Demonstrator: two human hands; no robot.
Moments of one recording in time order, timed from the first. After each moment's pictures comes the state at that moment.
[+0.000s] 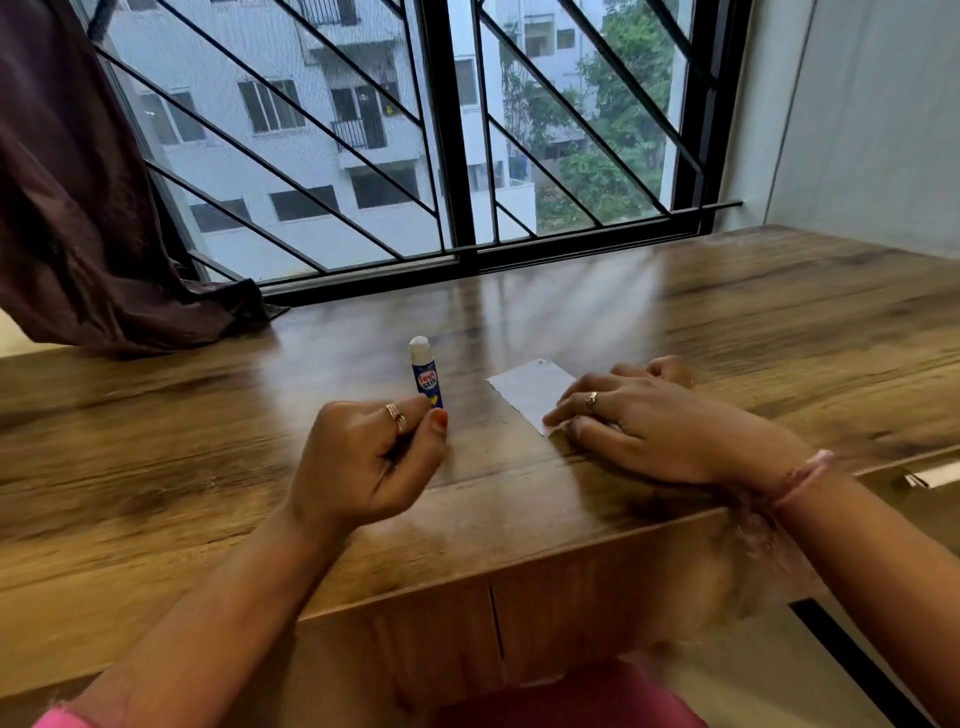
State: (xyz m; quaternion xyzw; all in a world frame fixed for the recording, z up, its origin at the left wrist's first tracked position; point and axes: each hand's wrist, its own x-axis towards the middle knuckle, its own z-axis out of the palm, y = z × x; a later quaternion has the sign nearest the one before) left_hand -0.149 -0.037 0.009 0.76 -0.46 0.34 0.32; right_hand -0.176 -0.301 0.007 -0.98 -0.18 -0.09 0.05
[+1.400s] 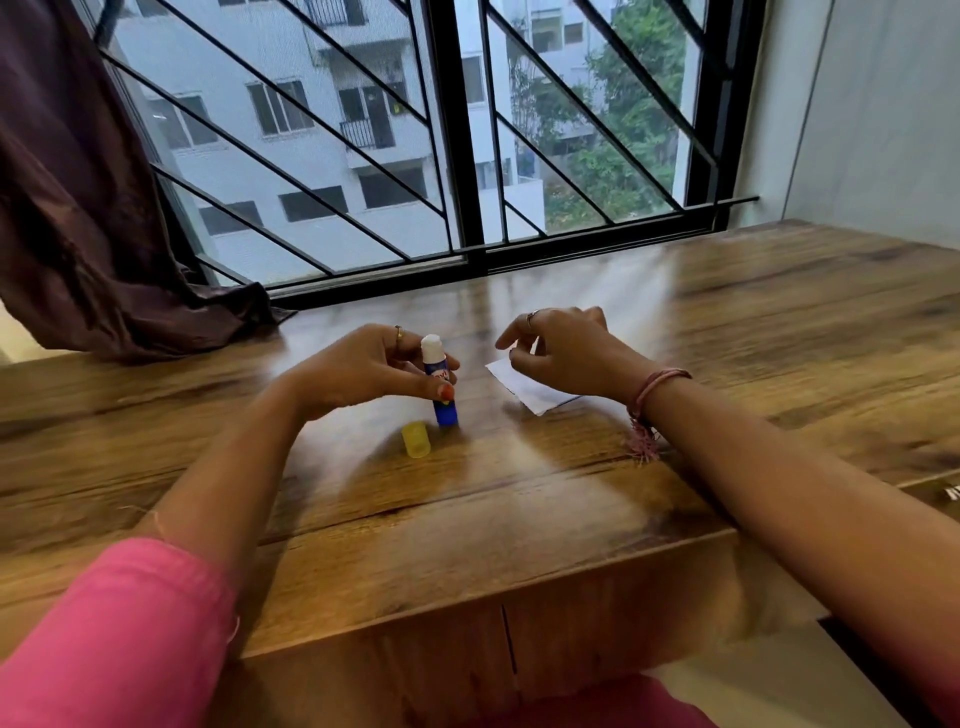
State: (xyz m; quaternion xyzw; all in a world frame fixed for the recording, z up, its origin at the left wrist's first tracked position) left_hand -0.051 -0.028 0.050 0.85 -0.32 -0.12 0.40; right_hand -0.073 -0.265 0.018 -0.95 -0.13 -0.19 0.21
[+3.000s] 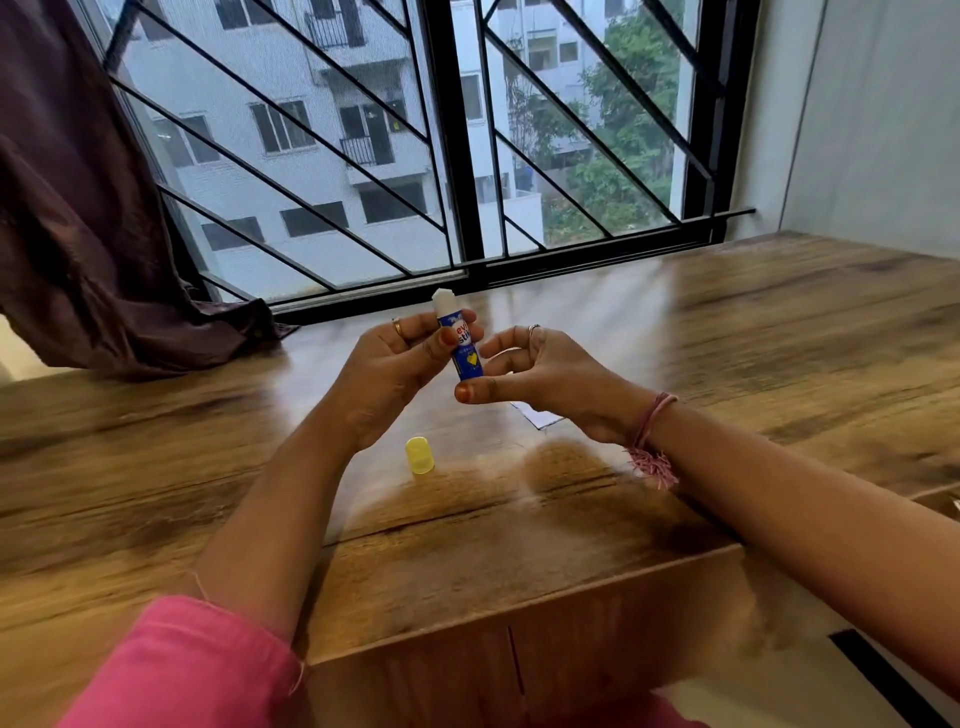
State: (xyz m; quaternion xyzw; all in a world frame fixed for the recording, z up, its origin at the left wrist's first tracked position) left_hand -0.064 -0.053 0.037 0.63 -0.34 -0.08 0.70; right_hand -0.099 -0.241 0.020 -0.74 -0.16 -0.02 0.65
